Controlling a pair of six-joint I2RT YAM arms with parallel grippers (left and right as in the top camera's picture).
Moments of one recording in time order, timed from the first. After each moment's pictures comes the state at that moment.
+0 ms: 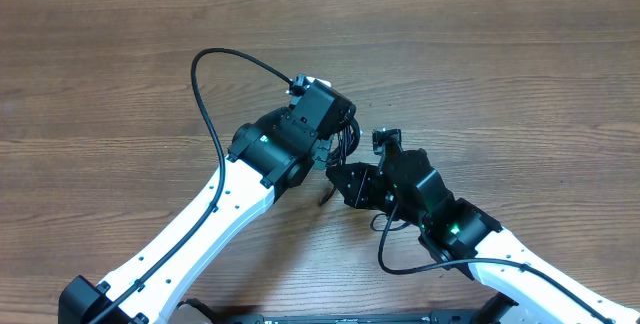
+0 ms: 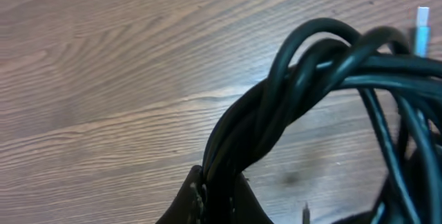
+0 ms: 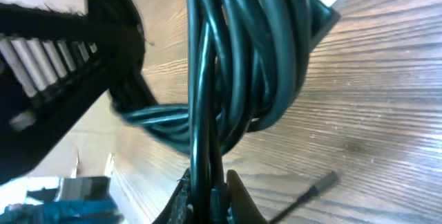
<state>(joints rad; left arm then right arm) -0.66 1.48 1.30 -0.89 -0.36 -0.34 0.71 1.18 0.60 0.05 -0.25 0.96</state>
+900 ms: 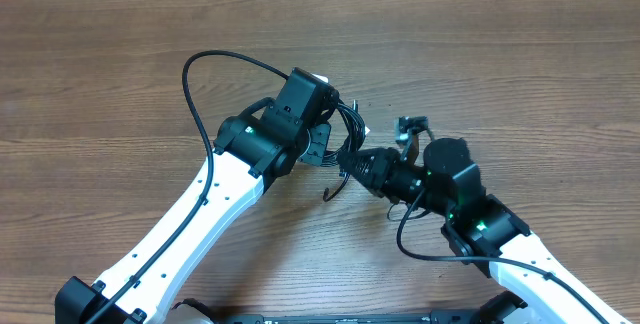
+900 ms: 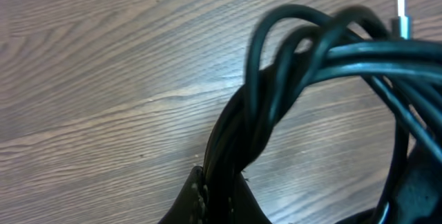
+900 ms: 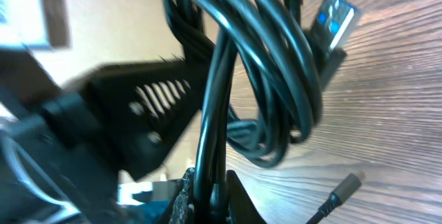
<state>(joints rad) -0.59 1.48 1.30 -0.87 -0.14 -0.28 0.55 1.09 0.60 0.10 -0.46 1.20</state>
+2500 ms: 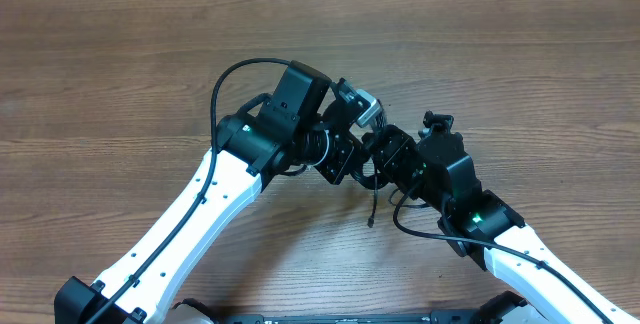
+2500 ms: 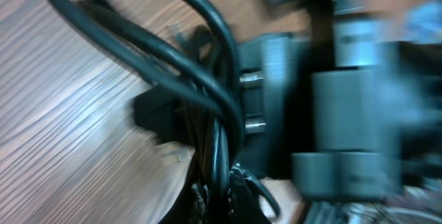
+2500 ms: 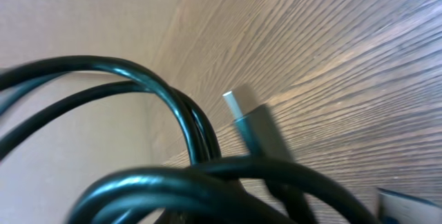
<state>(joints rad) -0.58 1.48 1.30 -0.78 0.58 0.03 0.53 1.15 0.60 0.05 -0.14 1.27</state>
